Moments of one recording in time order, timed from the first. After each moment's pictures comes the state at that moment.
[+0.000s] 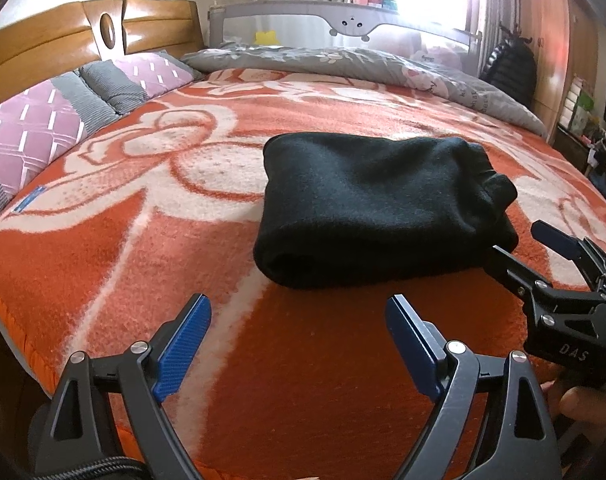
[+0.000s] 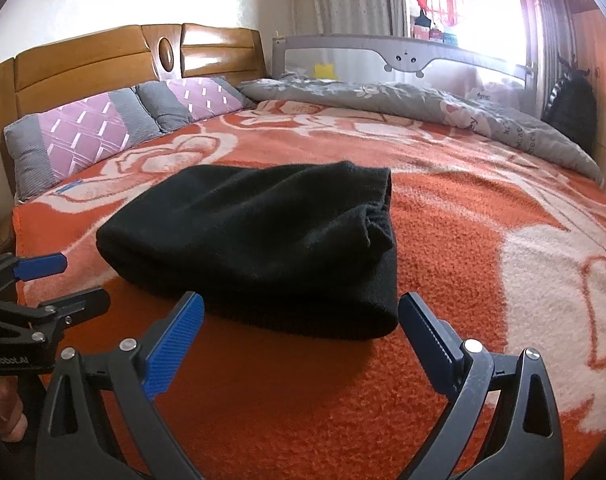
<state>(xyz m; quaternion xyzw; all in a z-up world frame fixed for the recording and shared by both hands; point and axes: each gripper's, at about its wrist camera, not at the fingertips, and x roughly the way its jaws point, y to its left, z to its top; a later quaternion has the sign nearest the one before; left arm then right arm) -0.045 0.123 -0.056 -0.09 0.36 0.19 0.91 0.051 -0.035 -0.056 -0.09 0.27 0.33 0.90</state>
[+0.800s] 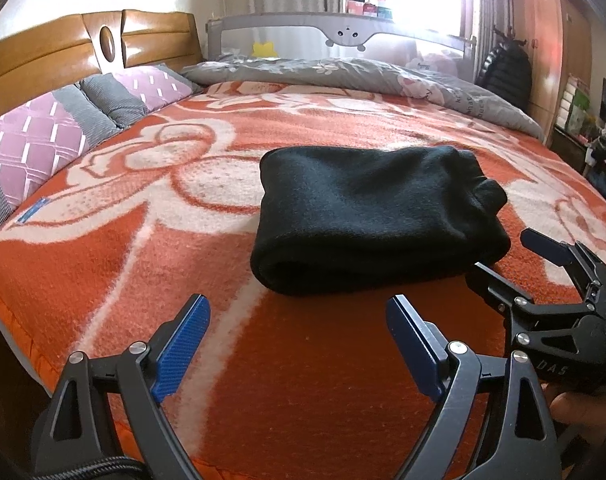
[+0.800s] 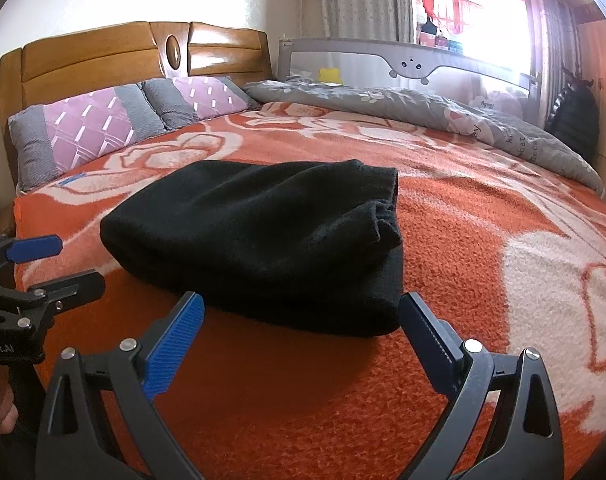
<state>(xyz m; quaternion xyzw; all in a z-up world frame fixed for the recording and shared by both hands) -0.050 0.114 -0.052 -0.08 0.34 0.19 0.92 0.046 -0.031 -0.062 -0.10 0.26 0.33 0.90</state>
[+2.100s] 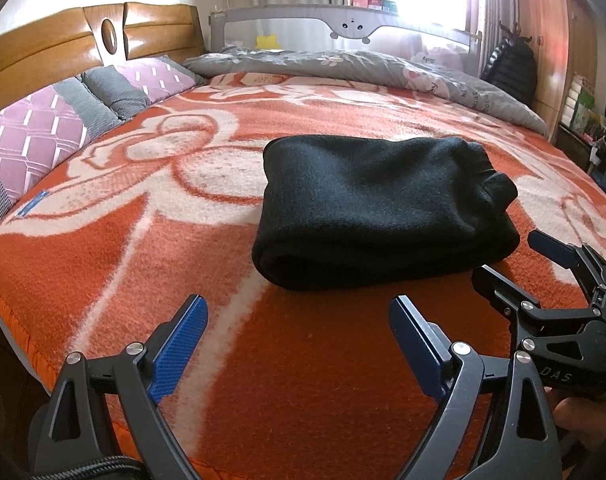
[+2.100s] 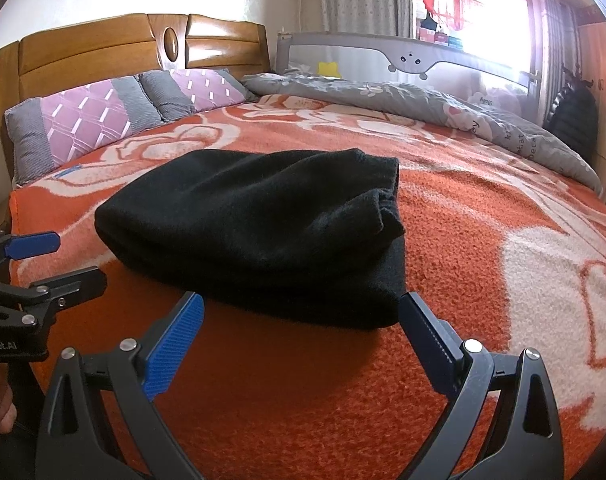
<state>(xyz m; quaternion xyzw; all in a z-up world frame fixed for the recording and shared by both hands) -0.044 0.120 -0.058 -0.08 0.35 0.20 0.91 0.047 -0.032 -0.067 -0.10 0.27 0.33 0.90</state>
